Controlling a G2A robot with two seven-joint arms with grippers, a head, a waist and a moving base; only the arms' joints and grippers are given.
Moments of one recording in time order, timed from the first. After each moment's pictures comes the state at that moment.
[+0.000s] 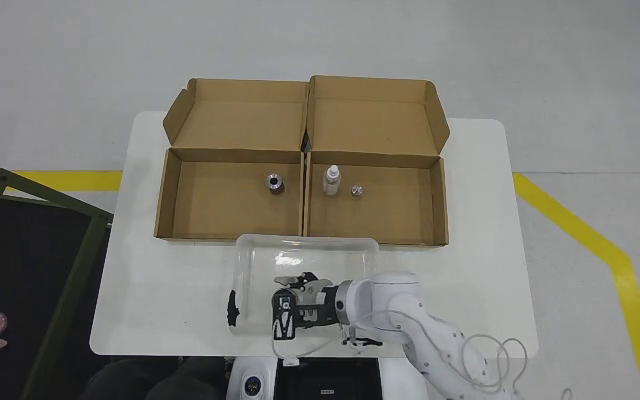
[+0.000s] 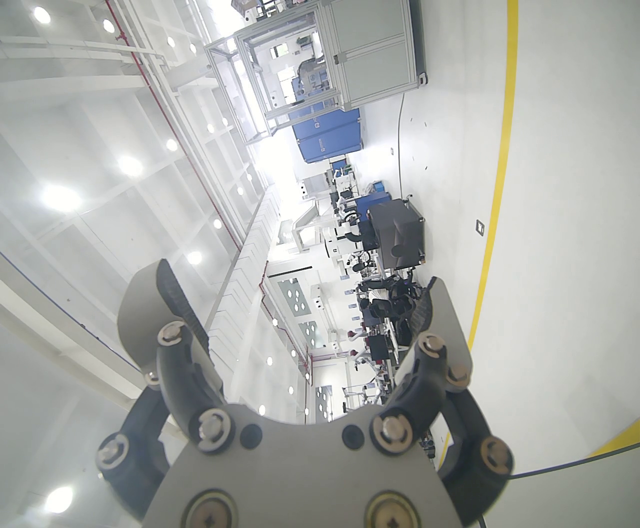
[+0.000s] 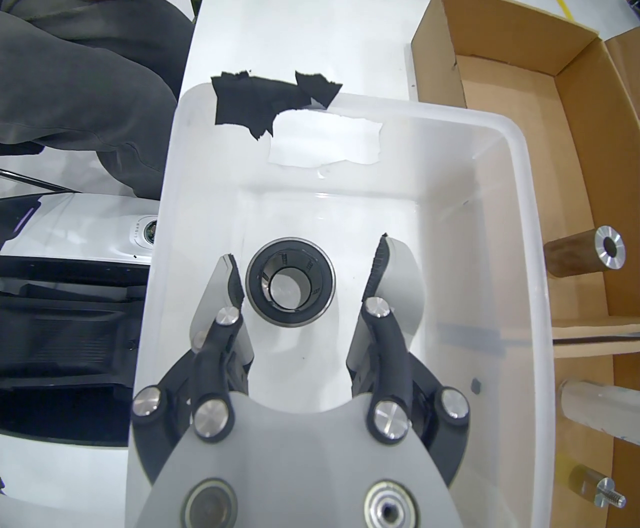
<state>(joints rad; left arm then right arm) -0.33 -0.16 -0.45 -1.44 1.96 -0.37 0.19 -1.25 -1.31 0.85 -1.86 -1.51 -0.85 0.60</state>
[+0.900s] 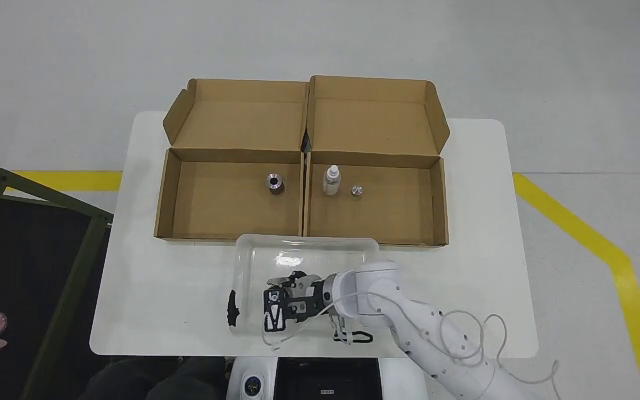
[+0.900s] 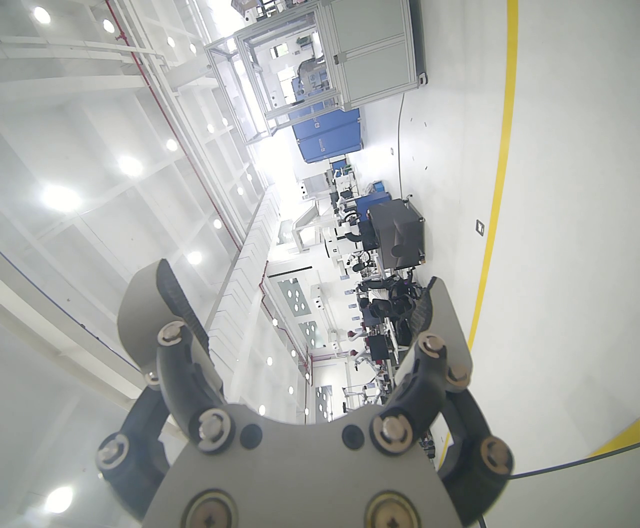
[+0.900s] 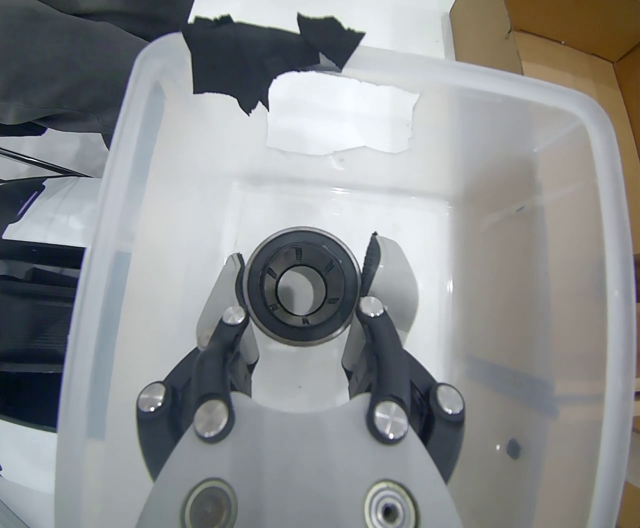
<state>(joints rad) -0.33 -0.16 -0.45 -1.44 1.96 -0.37 0.19 -1.11 -1.33 0.74 -1.71 -1.46 -0.83 0.57</state>
